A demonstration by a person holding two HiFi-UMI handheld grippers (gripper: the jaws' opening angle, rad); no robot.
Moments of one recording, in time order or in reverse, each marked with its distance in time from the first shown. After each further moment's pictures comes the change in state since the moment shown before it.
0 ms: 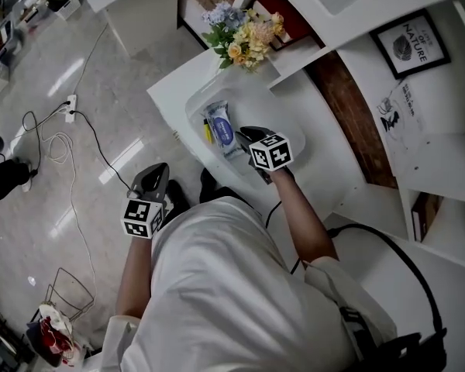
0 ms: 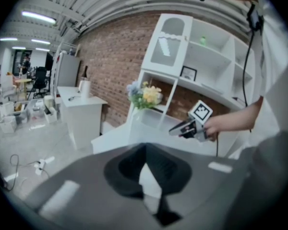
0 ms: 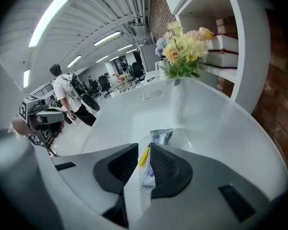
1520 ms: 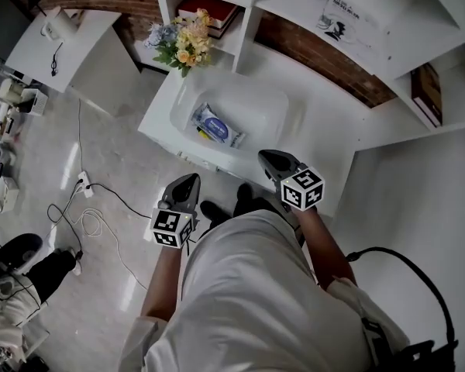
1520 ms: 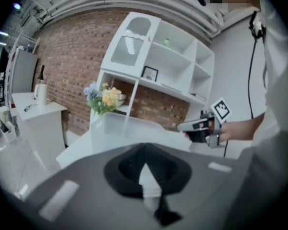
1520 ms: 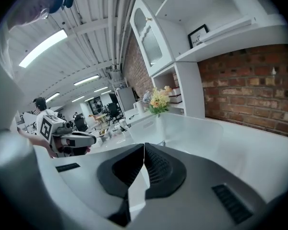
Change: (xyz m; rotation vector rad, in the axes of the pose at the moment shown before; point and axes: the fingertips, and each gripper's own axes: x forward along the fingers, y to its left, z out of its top) left arm -0.014 -0.074 0.014 0.213 0.002 -0.412; right arm -0.157 0.109 -0.048 0.261 -0.503 -0.270
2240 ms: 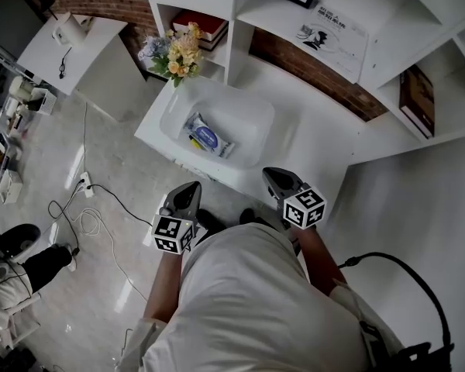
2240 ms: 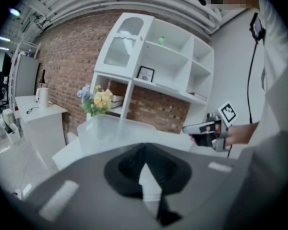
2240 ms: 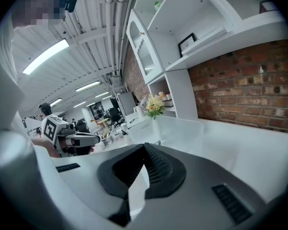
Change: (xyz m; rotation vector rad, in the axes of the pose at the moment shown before) left arm 0.022 -0.060 0.011 0.005 -0.007 0.047; right arm -0.070 -0.030 -0.011 0.034 -0.050 0.022
